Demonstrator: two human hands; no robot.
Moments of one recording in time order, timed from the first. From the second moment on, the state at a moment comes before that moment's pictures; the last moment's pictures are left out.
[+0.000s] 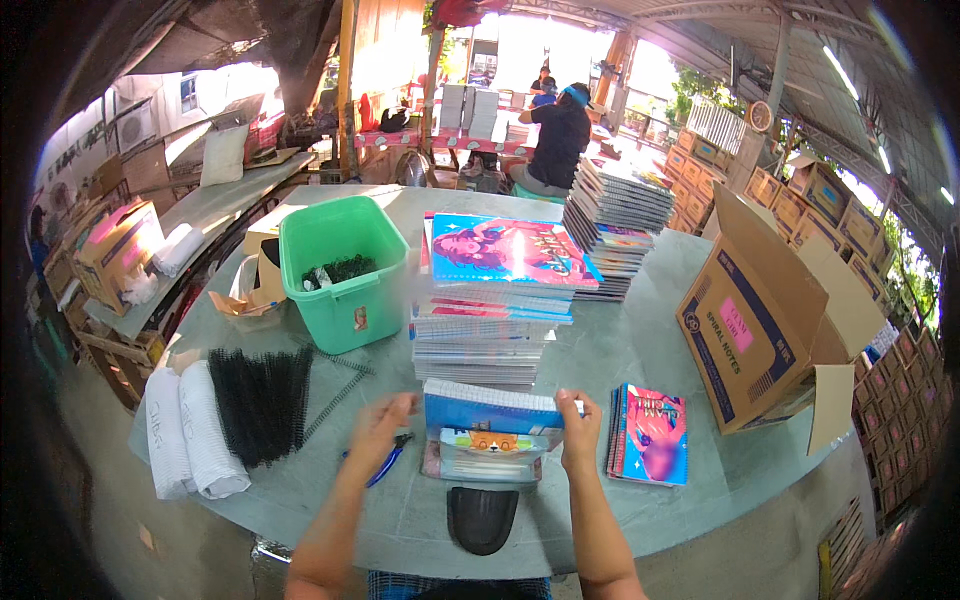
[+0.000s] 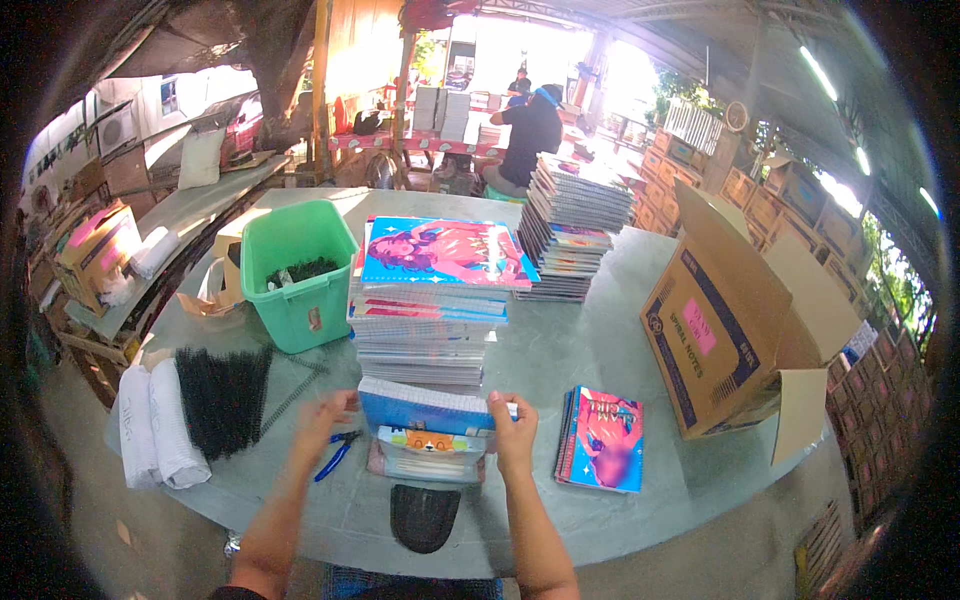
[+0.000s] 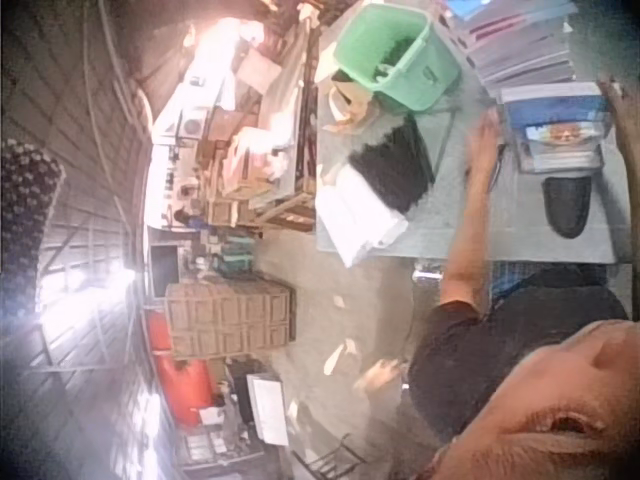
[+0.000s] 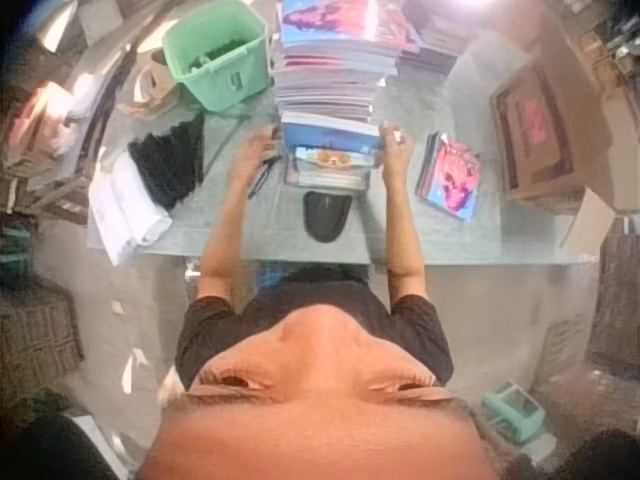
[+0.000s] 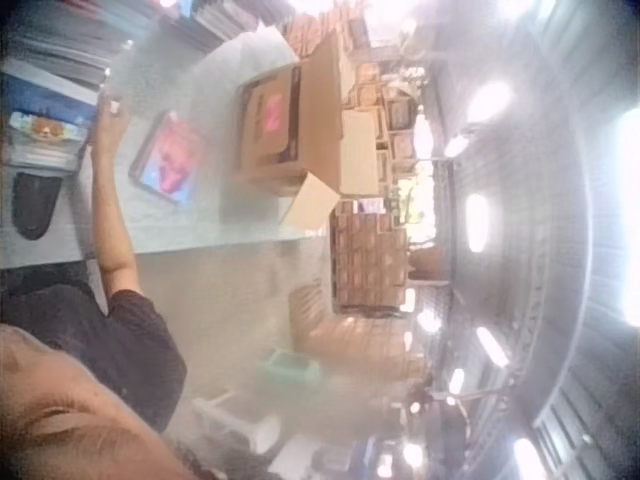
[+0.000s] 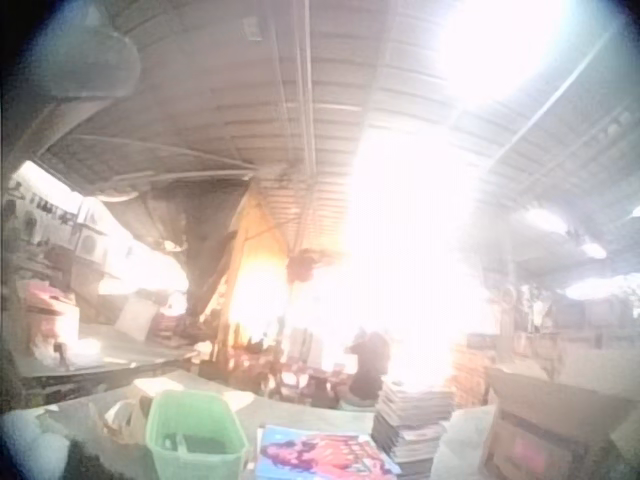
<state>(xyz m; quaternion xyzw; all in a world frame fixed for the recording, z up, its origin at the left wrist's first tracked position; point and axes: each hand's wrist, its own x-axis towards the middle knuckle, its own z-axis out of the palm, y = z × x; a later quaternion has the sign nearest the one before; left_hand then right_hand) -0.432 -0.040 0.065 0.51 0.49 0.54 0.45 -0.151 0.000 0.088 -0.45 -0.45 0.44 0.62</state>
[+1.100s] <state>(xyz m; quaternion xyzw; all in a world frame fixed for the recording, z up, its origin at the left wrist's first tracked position) -0.508 -0.097 0.137 0.45 0.49 0.68 0.31 -0.248 -0.038 0.112 -0.24 -0.88 -0.06 0.41</state>
